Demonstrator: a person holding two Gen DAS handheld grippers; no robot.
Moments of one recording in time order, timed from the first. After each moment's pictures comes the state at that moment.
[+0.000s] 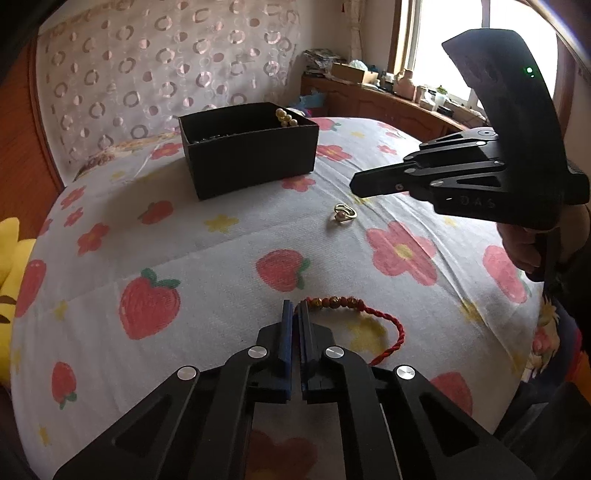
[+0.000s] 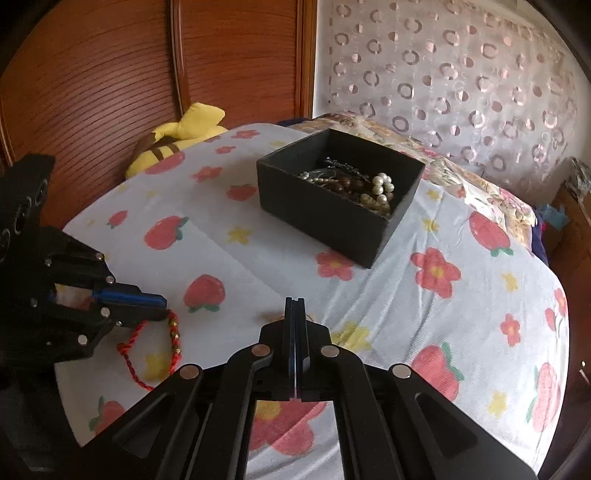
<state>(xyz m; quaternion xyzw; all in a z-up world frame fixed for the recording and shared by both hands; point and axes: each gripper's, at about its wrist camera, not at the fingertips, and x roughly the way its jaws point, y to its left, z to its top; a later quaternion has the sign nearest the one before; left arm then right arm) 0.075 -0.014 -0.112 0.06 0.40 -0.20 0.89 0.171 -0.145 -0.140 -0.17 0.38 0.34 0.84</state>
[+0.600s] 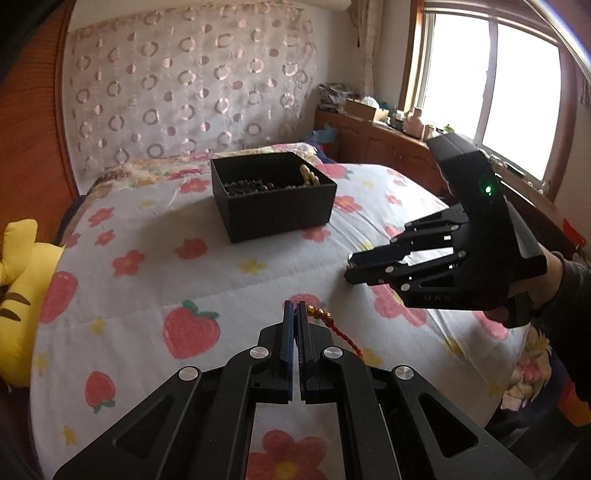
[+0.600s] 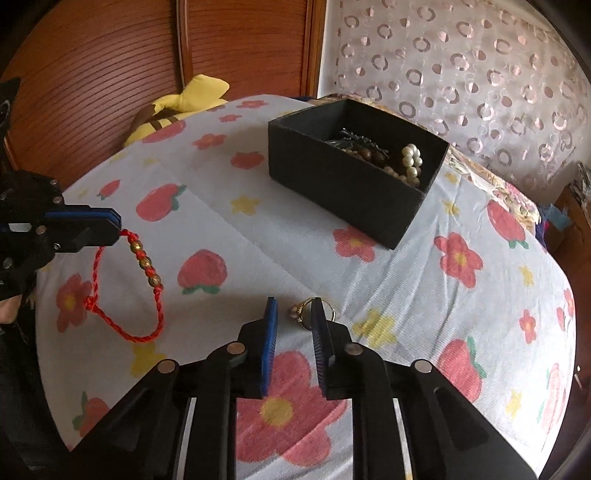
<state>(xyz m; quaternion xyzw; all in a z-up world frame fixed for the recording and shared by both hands) 0.065 0.008 -0.073 0.02 0.34 -0.18 0.92 0.175 -0.129 -0.163 -0.20 0.41 0.34 0.83</state>
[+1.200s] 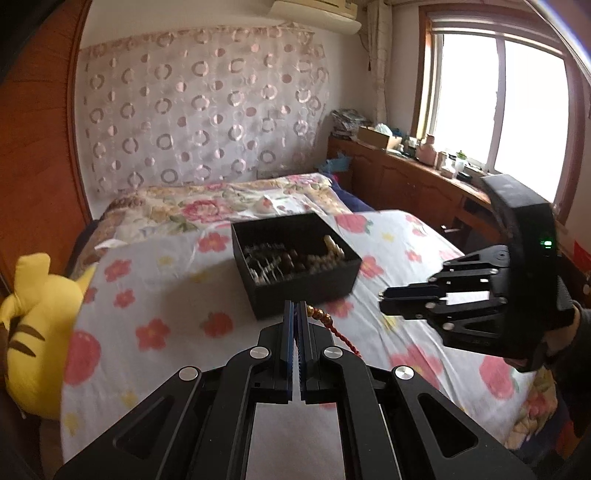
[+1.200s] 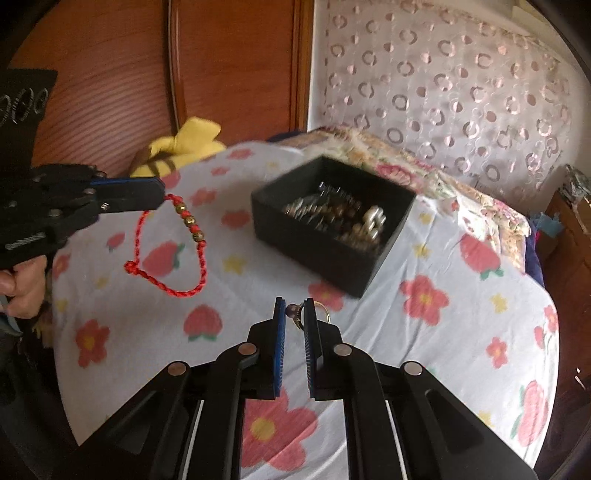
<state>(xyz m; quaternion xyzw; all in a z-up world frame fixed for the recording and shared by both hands) 0.112 0.014 -0.026 0.01 0.30 -0.15 0.94 0.181 -0.147 -0.109 -0.16 0.34 0.34 0.86</state>
